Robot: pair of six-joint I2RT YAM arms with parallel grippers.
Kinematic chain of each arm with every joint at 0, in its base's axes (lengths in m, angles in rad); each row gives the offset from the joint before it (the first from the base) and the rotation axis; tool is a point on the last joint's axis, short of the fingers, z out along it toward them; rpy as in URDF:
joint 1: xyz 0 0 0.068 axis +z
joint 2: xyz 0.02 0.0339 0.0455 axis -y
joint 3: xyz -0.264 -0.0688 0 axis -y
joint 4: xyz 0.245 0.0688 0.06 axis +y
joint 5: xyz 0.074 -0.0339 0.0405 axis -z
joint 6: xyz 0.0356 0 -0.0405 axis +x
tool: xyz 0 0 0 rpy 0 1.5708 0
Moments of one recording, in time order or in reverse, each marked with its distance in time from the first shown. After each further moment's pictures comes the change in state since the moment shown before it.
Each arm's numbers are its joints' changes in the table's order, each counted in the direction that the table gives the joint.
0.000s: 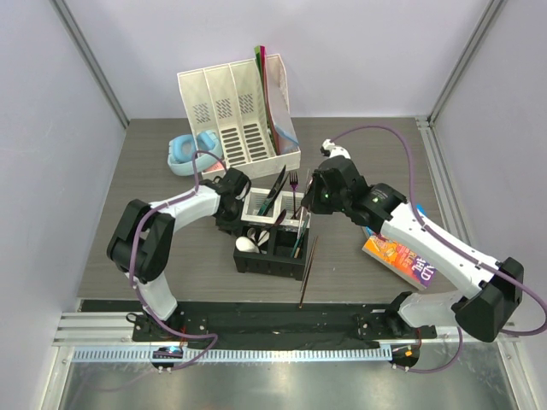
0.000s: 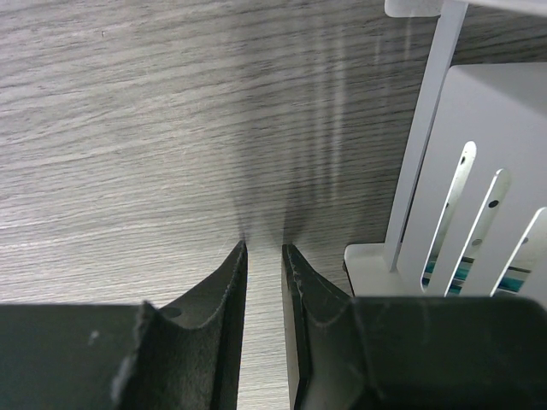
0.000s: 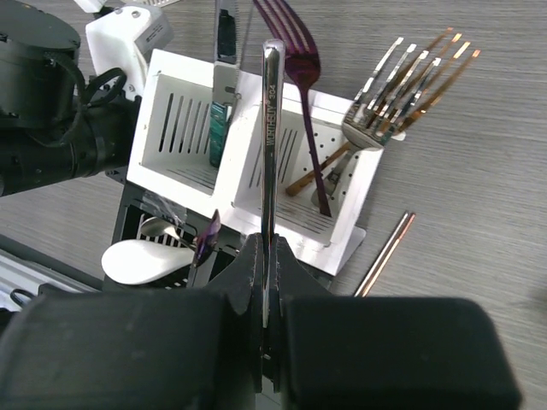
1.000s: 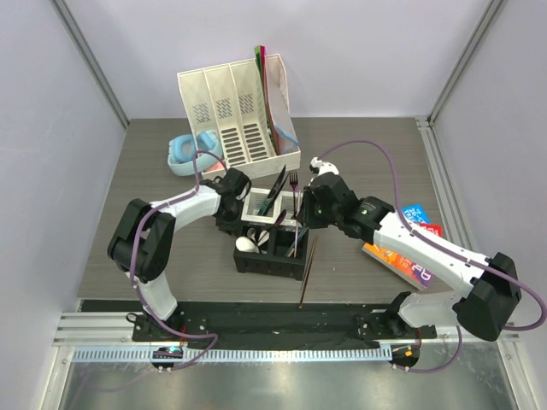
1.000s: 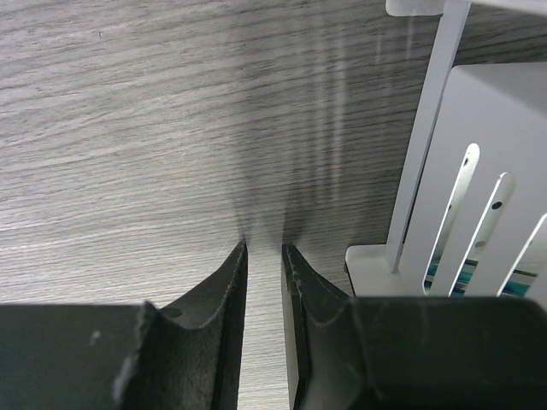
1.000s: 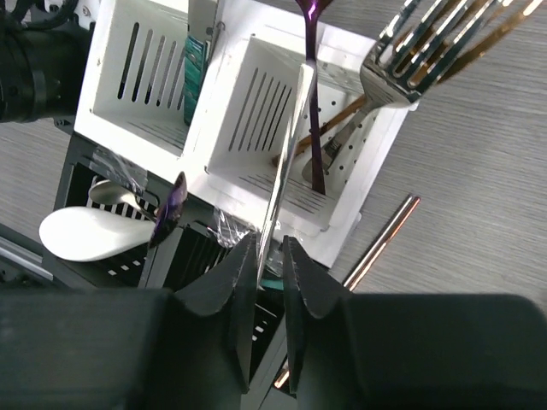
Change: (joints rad) left arm 0.000 -0.006 0.002 0.001 0.000 0.008; right arm 0.058 -0.009 -0.143 -0.109 -0.010 -0.045
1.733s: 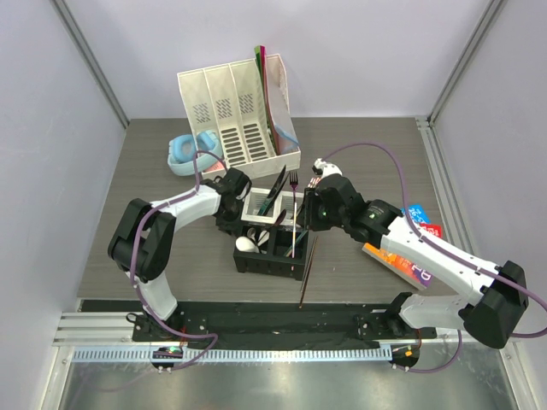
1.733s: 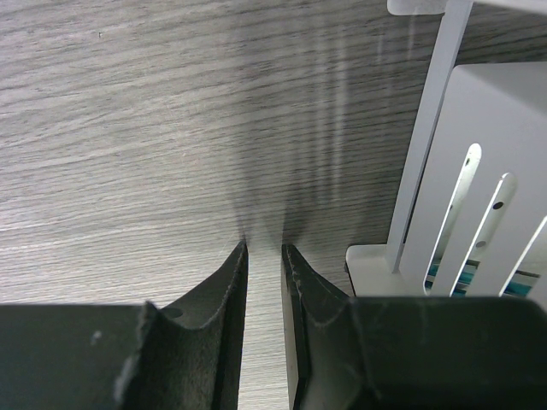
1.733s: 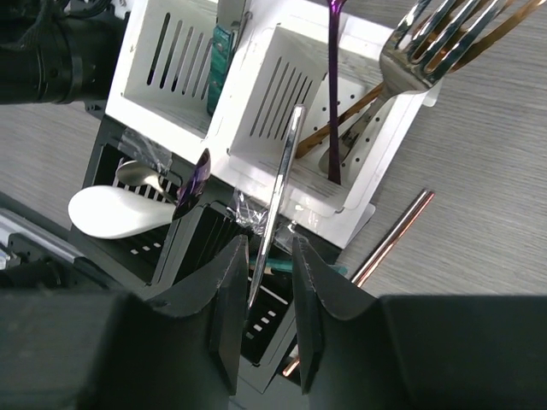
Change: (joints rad) left arm 0.000 -0.004 0.004 0.004 0.000 0.001; right arm 0.000 0.065 -0.027 0.004 -0.039 0.000
